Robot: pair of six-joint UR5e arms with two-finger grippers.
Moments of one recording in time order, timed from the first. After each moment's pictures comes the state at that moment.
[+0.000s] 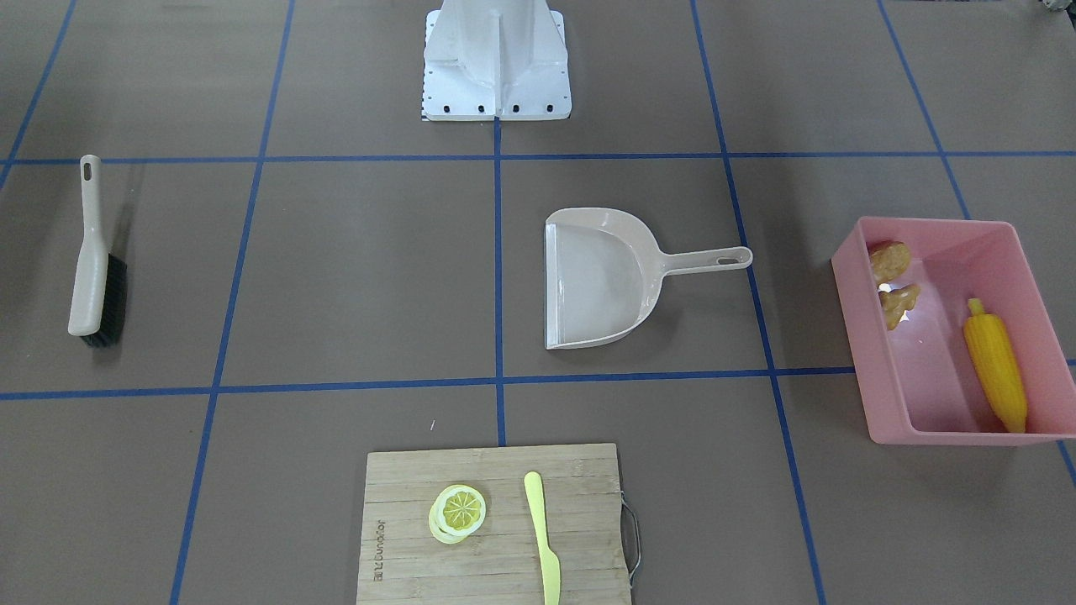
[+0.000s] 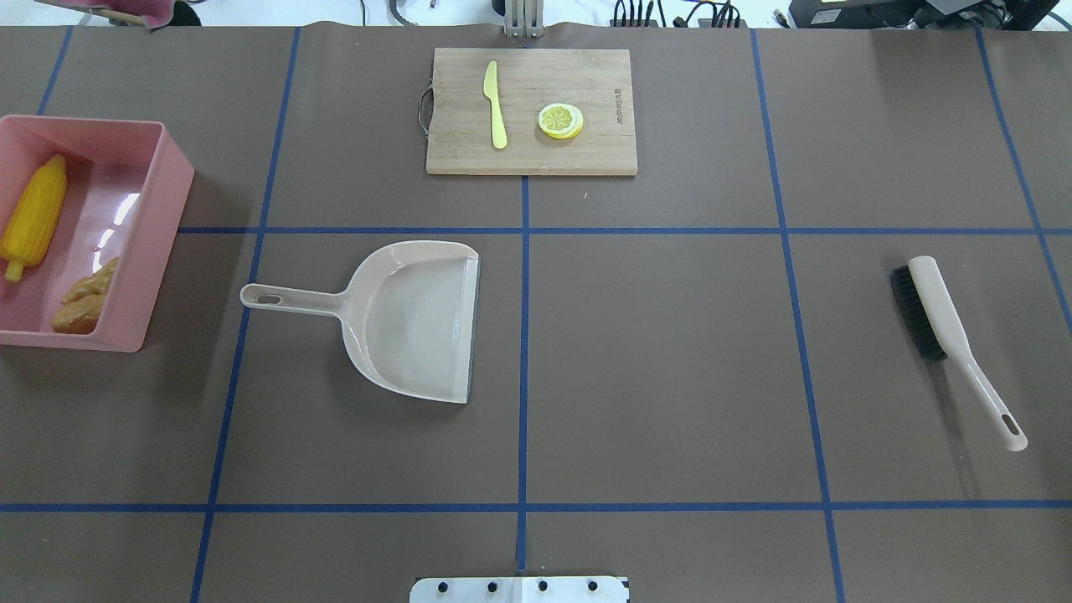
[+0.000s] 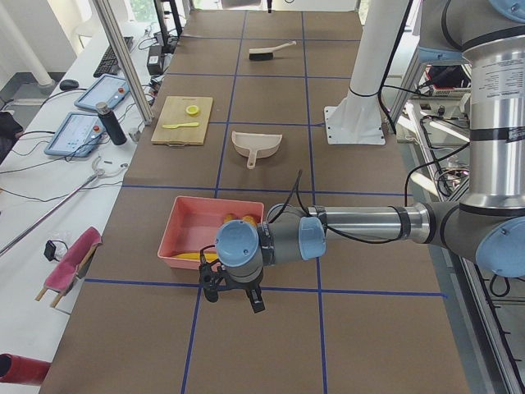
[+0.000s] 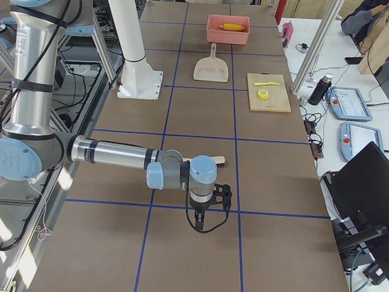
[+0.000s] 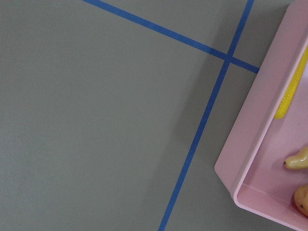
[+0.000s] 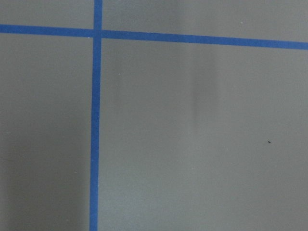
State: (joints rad) left arm -1.67 -1.47 -1.67 -1.41 -2.42 -0.18; right arm 1.52 -1.75 1.63 -1.43 2.23 0.04
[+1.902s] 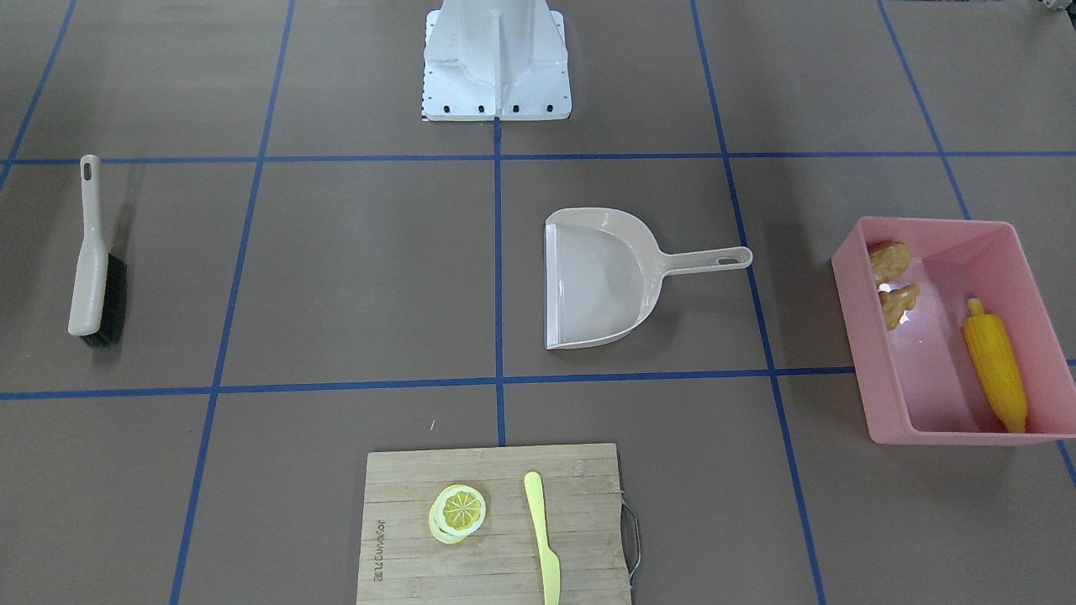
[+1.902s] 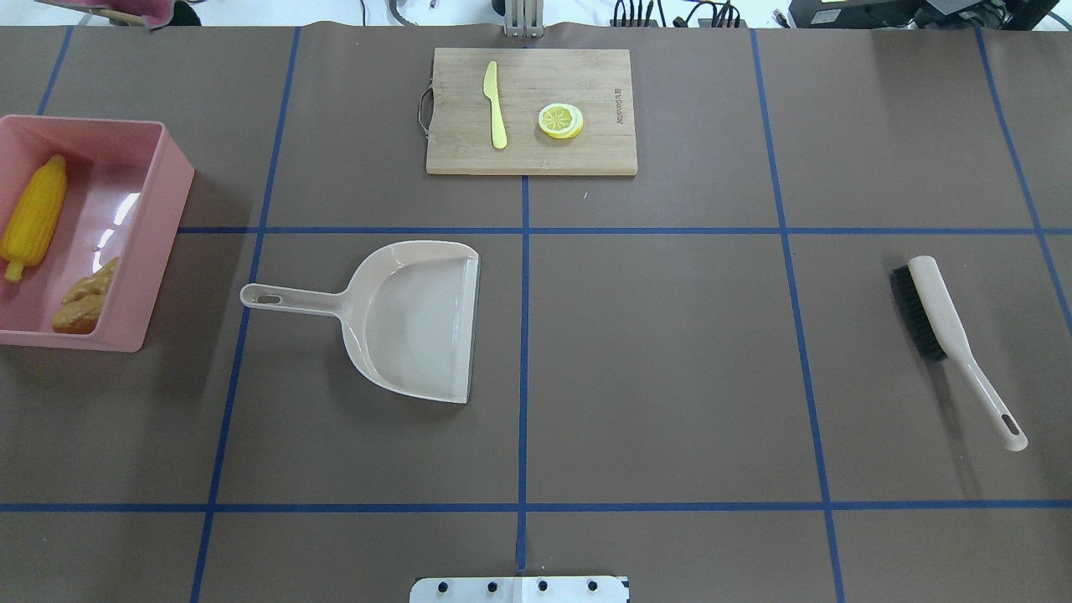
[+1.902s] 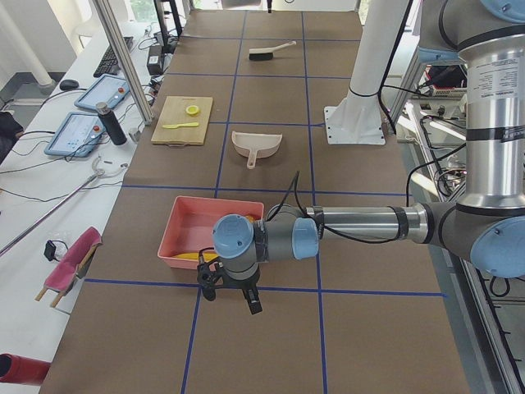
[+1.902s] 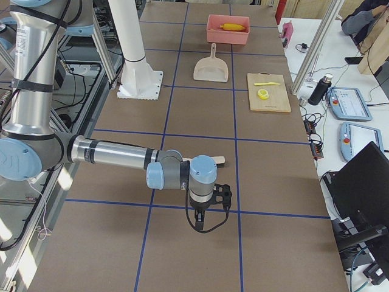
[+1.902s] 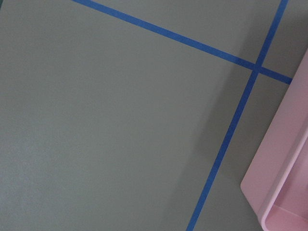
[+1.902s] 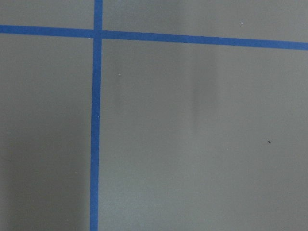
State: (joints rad) left arm -1.62 -1.47 -1.65 -1.48 -2.35 -0.26; right arm 1.52 -1.75 1.63 -1.43 2.23 0.04
